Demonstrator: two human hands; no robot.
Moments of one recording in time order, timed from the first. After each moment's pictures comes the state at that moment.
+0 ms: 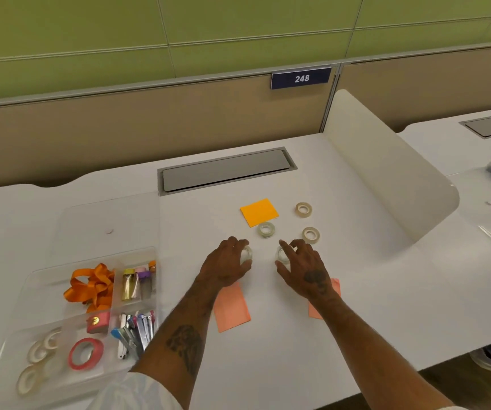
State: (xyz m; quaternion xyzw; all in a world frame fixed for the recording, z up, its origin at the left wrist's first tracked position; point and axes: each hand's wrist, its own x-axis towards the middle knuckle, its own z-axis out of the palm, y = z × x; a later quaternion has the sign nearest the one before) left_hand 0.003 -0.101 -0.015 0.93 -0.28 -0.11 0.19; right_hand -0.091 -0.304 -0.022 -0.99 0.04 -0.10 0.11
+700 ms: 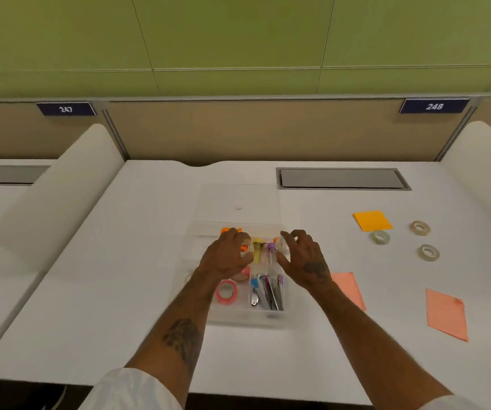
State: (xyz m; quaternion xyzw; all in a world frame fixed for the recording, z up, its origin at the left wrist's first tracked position) left_hand -0.050 0.200 0.044 0.97 -0.14 -0.02 0.20; right_hand -0.068 -0.018 0.023 -0.97 -0.10 -0.13 0.16
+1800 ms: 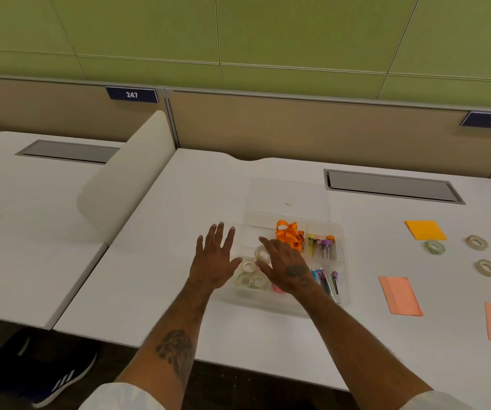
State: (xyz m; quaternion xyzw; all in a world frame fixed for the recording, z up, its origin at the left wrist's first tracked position) left_hand -0.111 0.370 0.019 1.00 -0.05 0.00 0.01; right_hand -0.097 0.161 0.012 -0.96 -0.23 -0.07 0.15
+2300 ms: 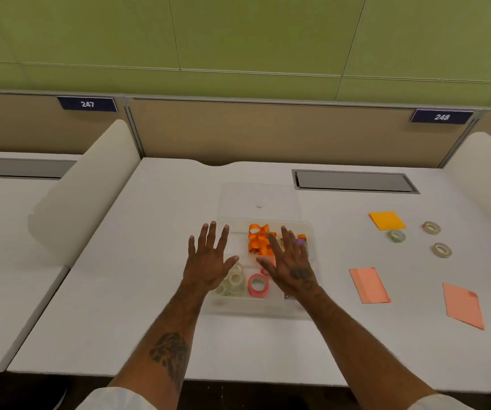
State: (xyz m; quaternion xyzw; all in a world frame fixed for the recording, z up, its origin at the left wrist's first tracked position) left_hand -0.085 0.330 0.018 1.00 -0.09 0.02 0.03; right_hand -0.098 0.103 0.011 -0.99 -0.09 -0.06 0.13
